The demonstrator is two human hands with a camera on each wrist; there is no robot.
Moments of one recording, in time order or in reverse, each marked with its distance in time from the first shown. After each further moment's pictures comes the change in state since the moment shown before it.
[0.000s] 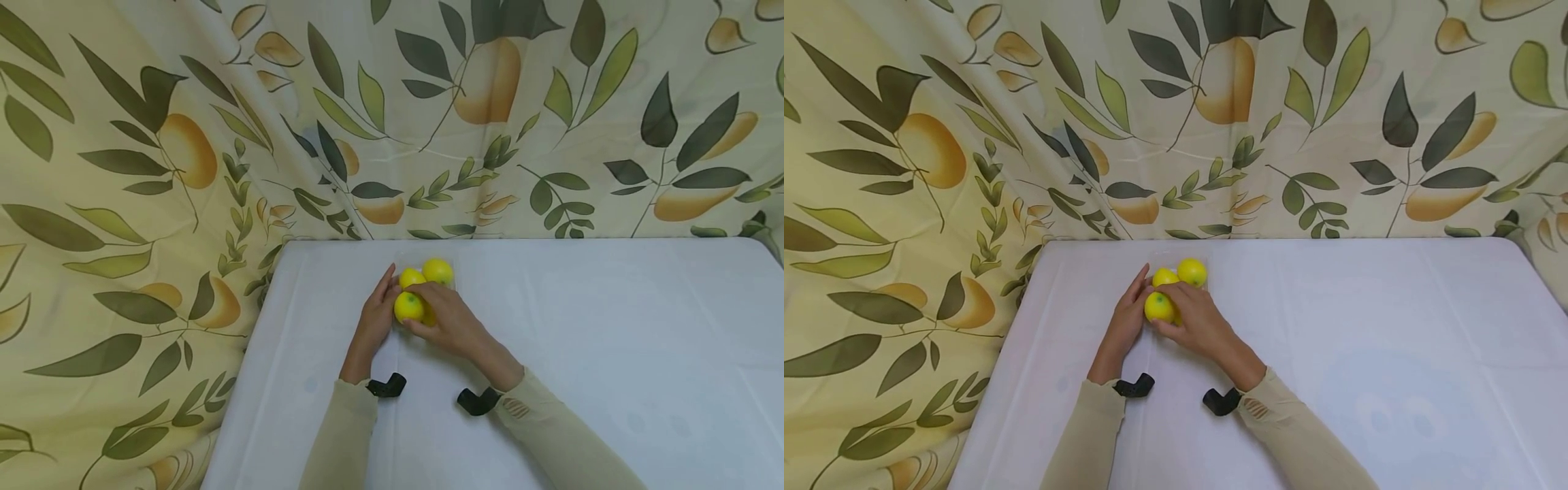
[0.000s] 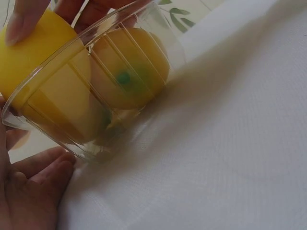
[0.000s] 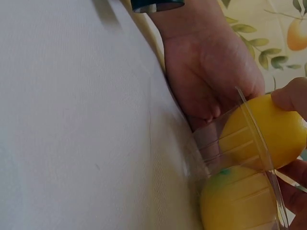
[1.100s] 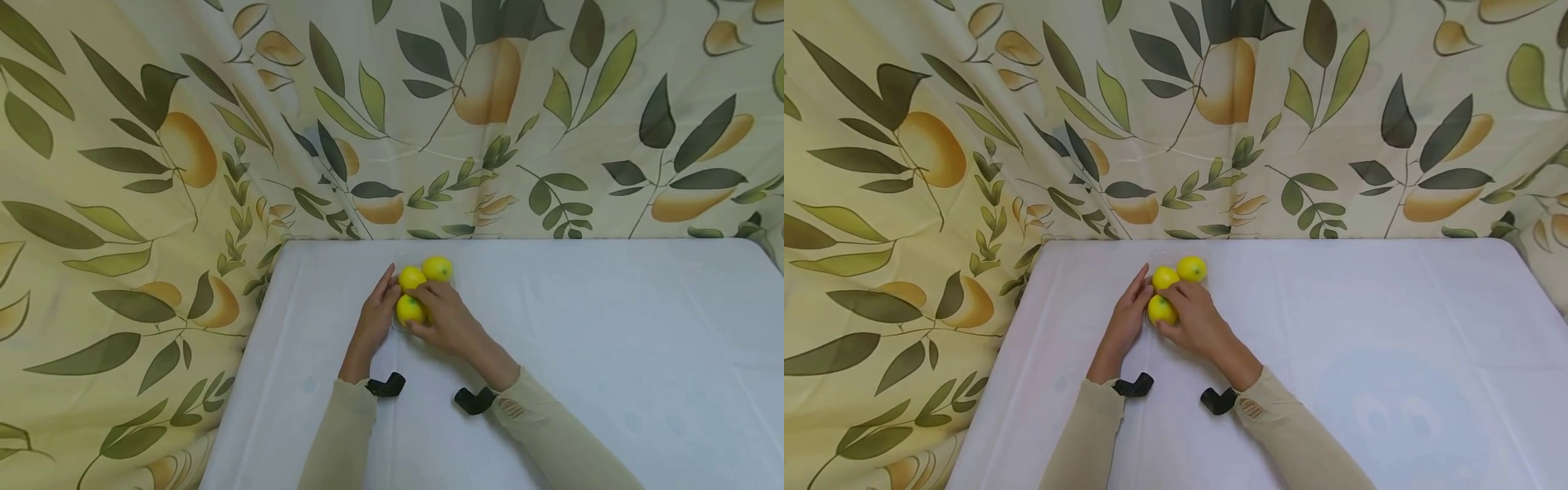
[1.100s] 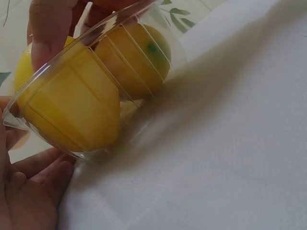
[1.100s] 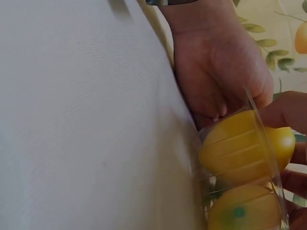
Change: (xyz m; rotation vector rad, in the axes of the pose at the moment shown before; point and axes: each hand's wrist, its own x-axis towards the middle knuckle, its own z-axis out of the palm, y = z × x) left_hand -0.001 0.000 -0.002 0.003 -0.024 0.029; right_hand 0.000 0.002 0.005 -0.117 0.042 -0.050
